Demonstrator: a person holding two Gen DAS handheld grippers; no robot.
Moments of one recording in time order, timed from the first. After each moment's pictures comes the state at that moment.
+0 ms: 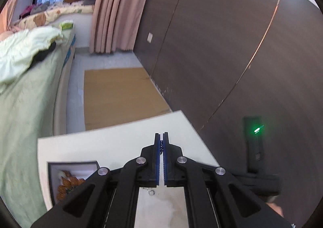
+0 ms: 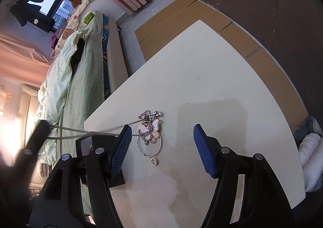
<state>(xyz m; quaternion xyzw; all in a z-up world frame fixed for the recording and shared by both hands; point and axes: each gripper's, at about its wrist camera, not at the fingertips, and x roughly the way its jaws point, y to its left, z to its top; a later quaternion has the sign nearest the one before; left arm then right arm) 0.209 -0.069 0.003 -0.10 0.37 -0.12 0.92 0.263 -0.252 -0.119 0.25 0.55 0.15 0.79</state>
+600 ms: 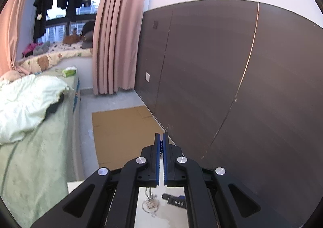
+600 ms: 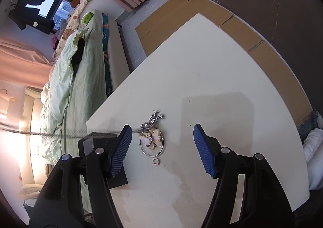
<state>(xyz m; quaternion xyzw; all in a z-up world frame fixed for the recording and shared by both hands) 0.175 -0.088 0.155 -0.04 0.26 -0.11 0.96 0.268 -0.247 -0.129 0.25 0.56 0.16 0.77</state>
